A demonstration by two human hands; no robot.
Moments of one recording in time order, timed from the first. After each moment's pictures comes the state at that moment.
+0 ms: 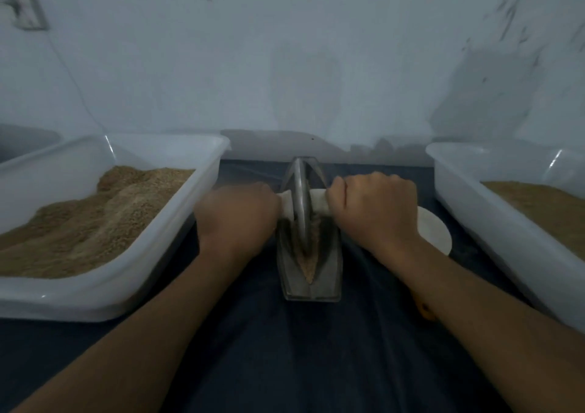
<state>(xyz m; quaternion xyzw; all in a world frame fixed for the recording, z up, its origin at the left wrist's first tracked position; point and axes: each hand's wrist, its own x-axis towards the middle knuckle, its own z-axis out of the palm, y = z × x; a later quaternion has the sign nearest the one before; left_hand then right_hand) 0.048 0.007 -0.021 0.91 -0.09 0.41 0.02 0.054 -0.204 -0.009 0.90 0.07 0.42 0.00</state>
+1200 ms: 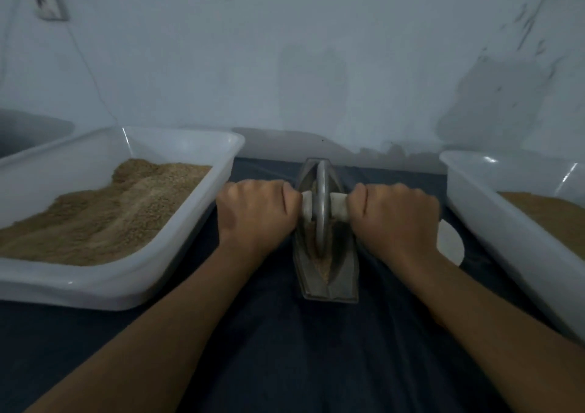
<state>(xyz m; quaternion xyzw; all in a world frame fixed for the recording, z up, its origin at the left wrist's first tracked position) 0.050 0.004 -0.016 0.91 -0.11 0.40 -0.01 0.044 -0.203 -0.014 0.89 0.03 0.45 -0.02</state>
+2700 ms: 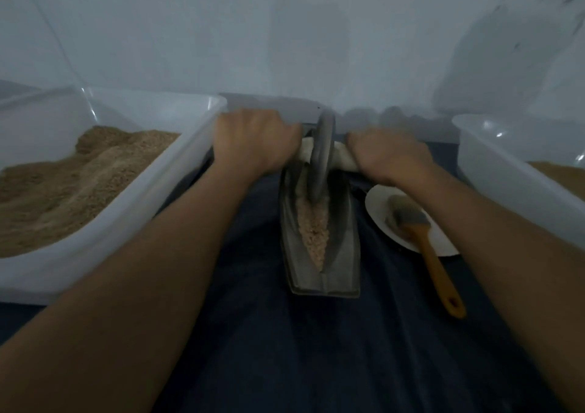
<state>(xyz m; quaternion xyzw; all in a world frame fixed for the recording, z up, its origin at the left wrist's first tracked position) 0.124 -0.010 0.011 0.94 -0.09 0.31 -0.08 0.138 -0.228 0.009 0.98 0.12 0.13 0.03</state>
